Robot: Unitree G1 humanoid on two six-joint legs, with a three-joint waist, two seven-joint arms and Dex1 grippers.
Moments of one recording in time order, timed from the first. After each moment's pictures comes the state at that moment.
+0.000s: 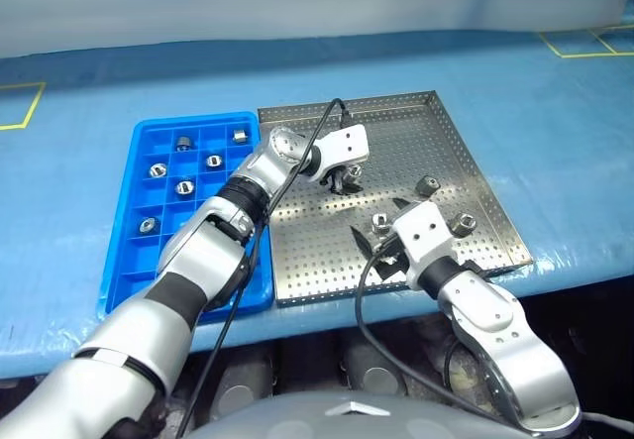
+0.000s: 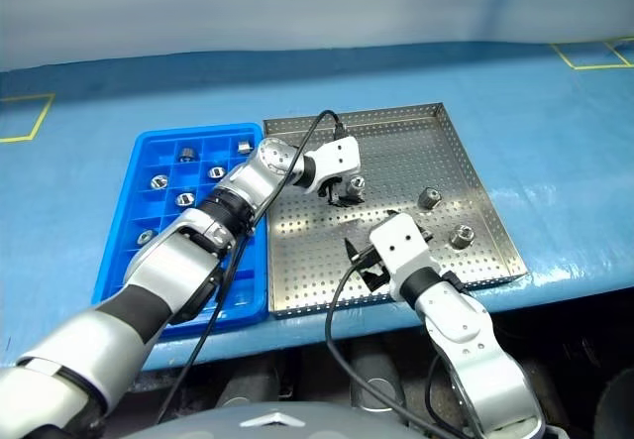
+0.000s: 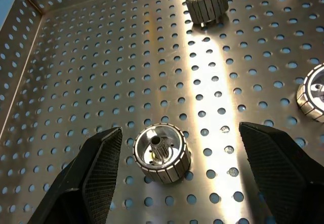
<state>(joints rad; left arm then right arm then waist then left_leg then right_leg) -1.11 0.08 -0.46 1.09 0.17 -0.03 -0.87 0.18 -0.39 0.19 -0.87 0.02 0.80 0.19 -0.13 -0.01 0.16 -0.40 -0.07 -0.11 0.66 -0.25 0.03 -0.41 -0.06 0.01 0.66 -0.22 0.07</state>
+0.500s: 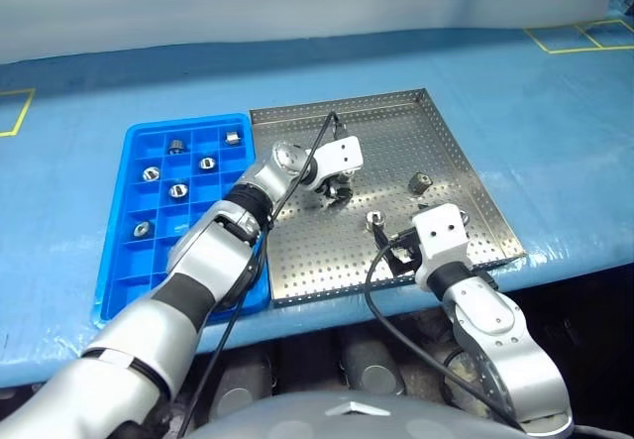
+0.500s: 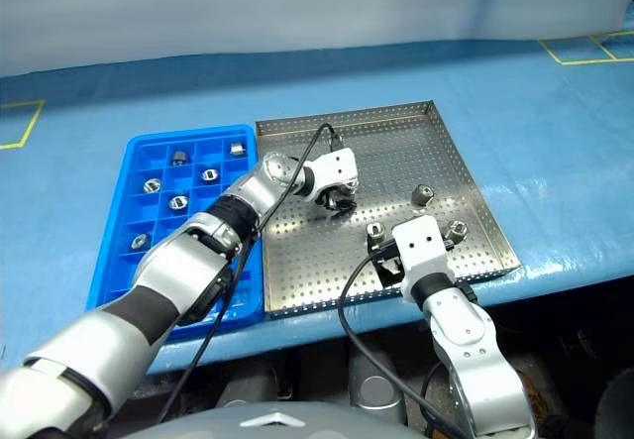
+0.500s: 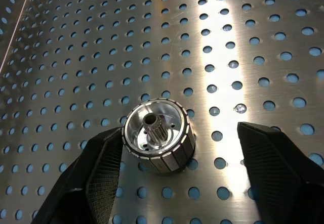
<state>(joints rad) -1.11 0.04 -0.40 1.22 0.23 -0.04 -0.74 0.21 -0.30 0.14 -0.83 0.01 0.81 0.13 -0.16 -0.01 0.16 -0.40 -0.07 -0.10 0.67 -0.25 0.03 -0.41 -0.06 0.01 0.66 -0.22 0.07</state>
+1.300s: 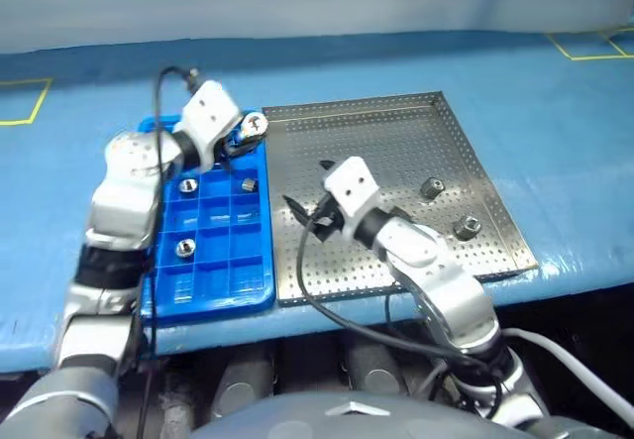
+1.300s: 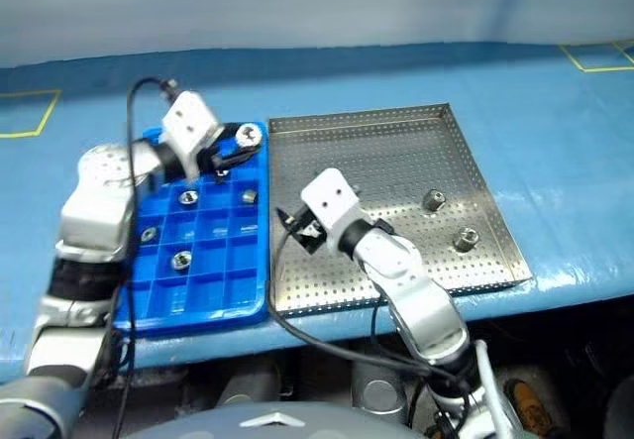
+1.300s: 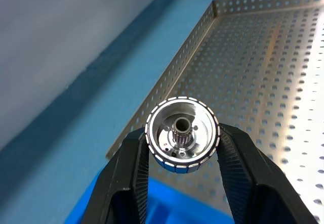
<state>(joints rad) -0.41 0.60 0.06 -0.32 -0.03 0.64 -0.81 -0.31 -0.19 0.44 -0.50 0.07 0.70 0.37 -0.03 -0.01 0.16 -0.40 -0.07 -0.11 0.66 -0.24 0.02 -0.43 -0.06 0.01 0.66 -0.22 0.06</state>
